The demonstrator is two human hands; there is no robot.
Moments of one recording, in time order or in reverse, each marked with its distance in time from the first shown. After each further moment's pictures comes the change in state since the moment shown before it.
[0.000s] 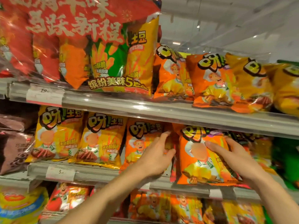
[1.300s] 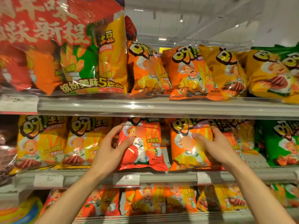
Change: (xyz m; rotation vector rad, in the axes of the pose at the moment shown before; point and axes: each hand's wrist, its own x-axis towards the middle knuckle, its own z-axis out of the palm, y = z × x) left_hand -0.042 -0.022 -0.053 -0.387 0.304 -0.072; right_hand 0.023 0.040 0.002 0.041 0.142 -0.007
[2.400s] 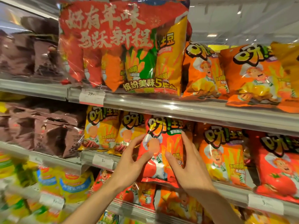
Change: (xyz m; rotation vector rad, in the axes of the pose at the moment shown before) left_hand -0.049 -0.023 -0.054 0.066 0.096 -0.114; right_hand -0.086 -0.068 0.154 -0.130 -0.274 -0.471
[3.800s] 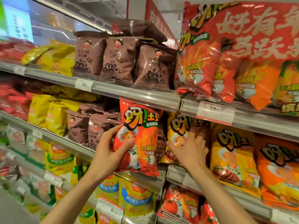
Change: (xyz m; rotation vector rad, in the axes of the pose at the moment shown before) left_hand 0.015 -0.109 -0.366 0.097 0.337 0.047; right_hand 0.128 -0.198 0.273 -0.474 0.022 0.227
